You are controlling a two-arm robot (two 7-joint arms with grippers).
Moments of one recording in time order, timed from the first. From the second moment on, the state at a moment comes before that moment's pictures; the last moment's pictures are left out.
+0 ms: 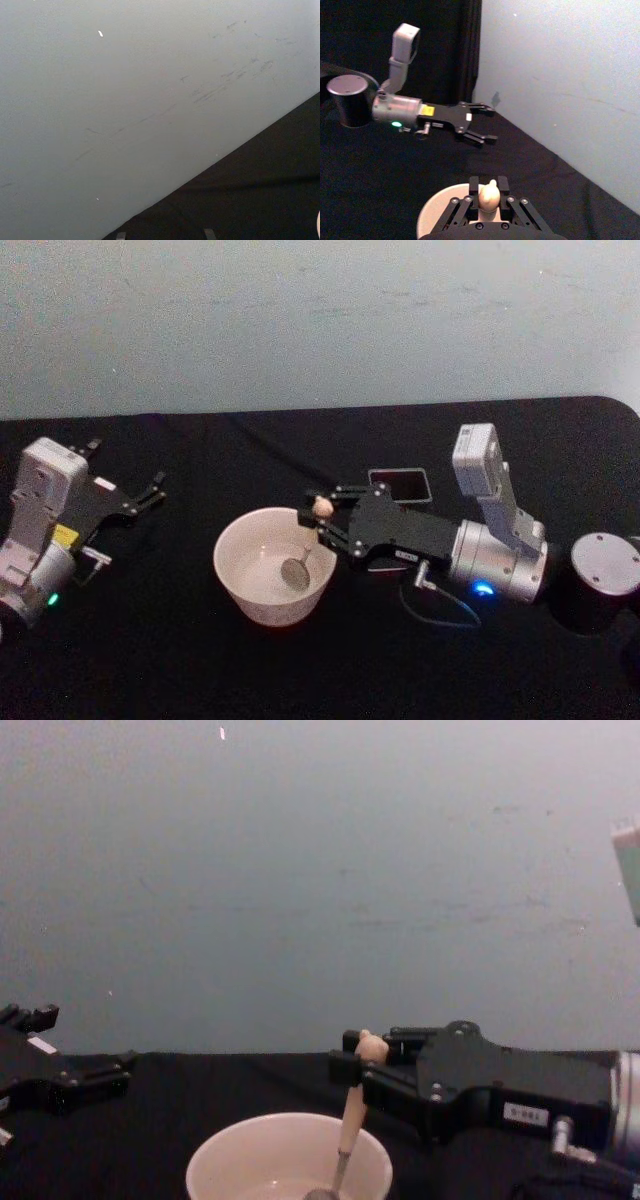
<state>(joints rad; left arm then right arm) -0.20 0.60 0.45 -1.41 -0.25 -0.12 0.03 0.40 0.41 -0.58 -1.29 0.45 -0.21 0.77</state>
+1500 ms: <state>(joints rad) -0.20 0.60 0.45 -1.41 -0.25 -0.12 0.03 0.43 0.33 -0.59 -1.22 0.39 -0.22 0.69</state>
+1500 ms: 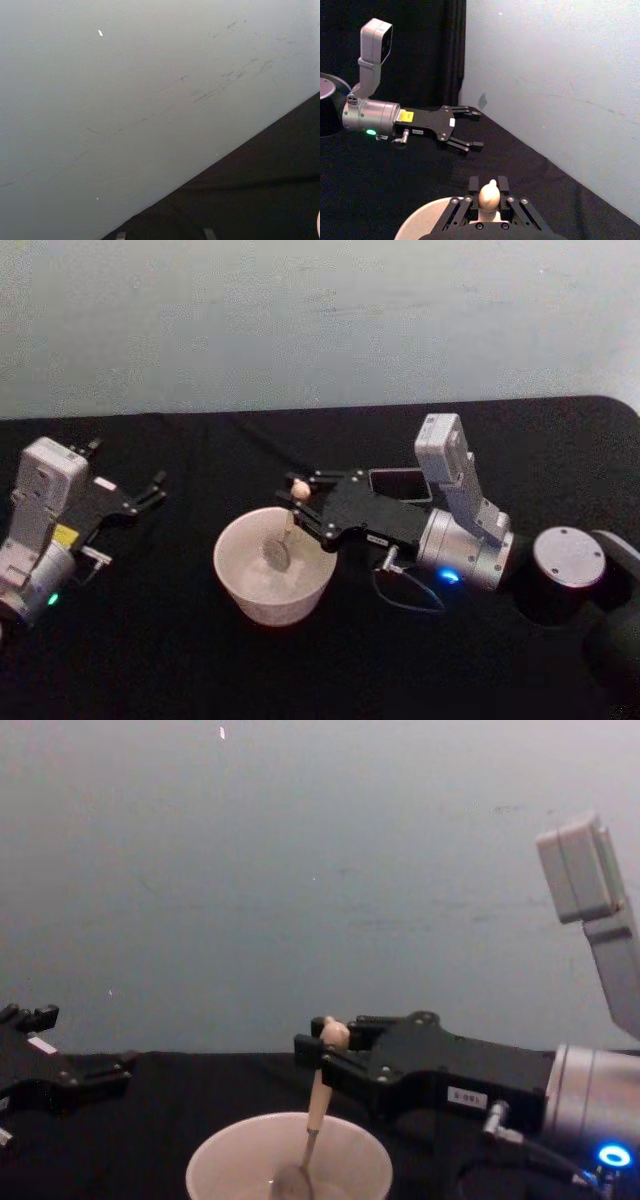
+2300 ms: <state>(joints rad) -0.20 0.60 0.45 -1.41 -0.25 -0.12 0.03 0.35 0.43 -0.57 -1.38 0.44 -0.17 0.74</state>
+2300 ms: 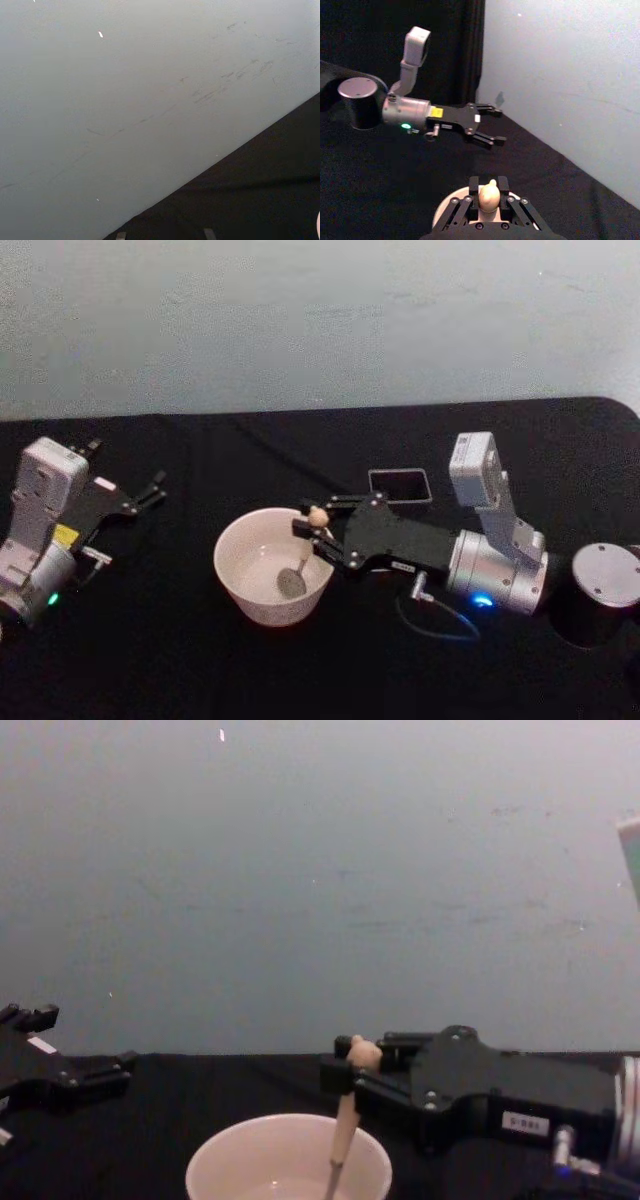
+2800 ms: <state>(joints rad) -0.20 0.60 0.45 -1.41 -0.25 -0.12 0.03 0.39 0.37 -0.62 -1.33 0.45 -0.16 0.74</state>
